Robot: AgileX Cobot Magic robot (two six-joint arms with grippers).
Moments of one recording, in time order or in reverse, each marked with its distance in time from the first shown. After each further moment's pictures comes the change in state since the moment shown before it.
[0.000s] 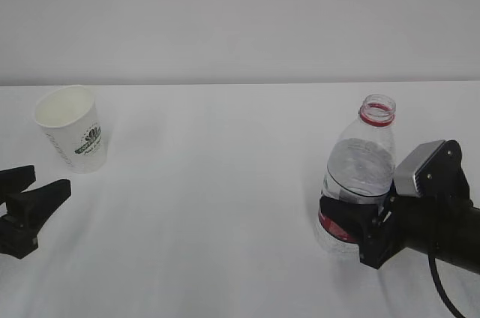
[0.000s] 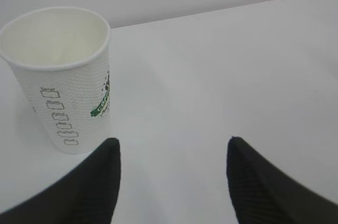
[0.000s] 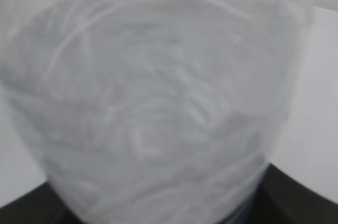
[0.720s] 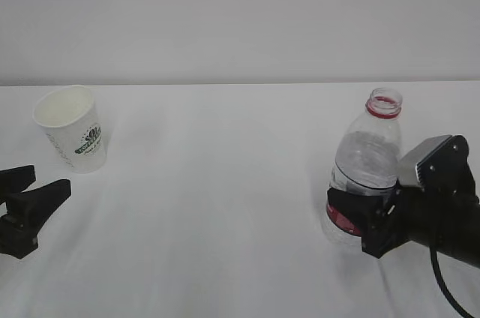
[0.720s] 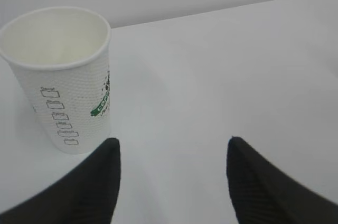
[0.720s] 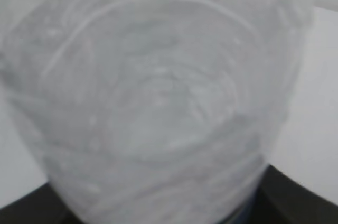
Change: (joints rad) left arm 0.000 0.000 0.000 0.000 0.000 0.000; right arm 0.000 -0.021 0.000 0.082 0.031 0.009
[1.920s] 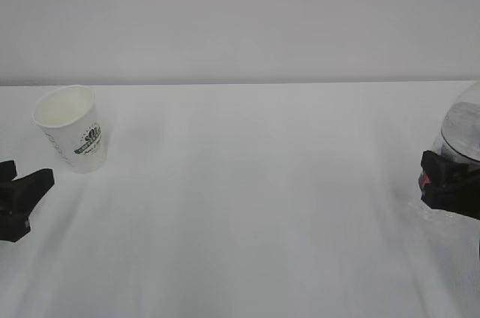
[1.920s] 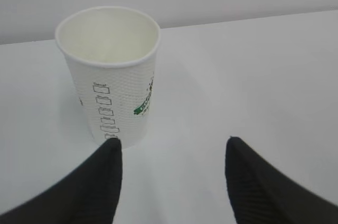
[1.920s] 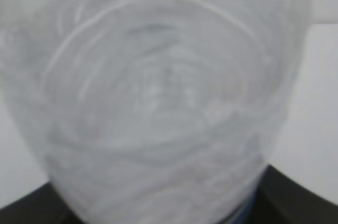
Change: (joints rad) left arm 0.000 0.000 0.000 -0.136 0.000 -0.002; right arm 0.000 -0.177 0.121 0.631 0.037 -0.072
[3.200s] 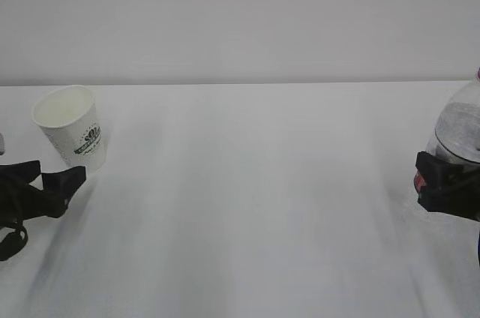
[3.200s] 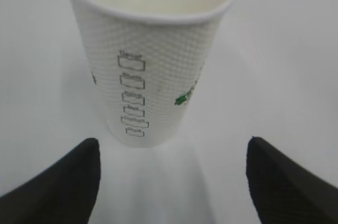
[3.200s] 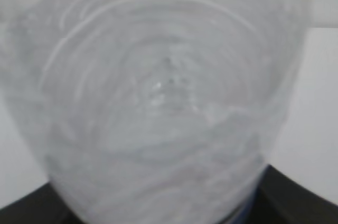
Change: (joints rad) left arm 0.000 0.350 -0.233 -0.049 -0.007 0.000; right arm 0.000 0.000 0.000 -0.035 0.000 -0.006
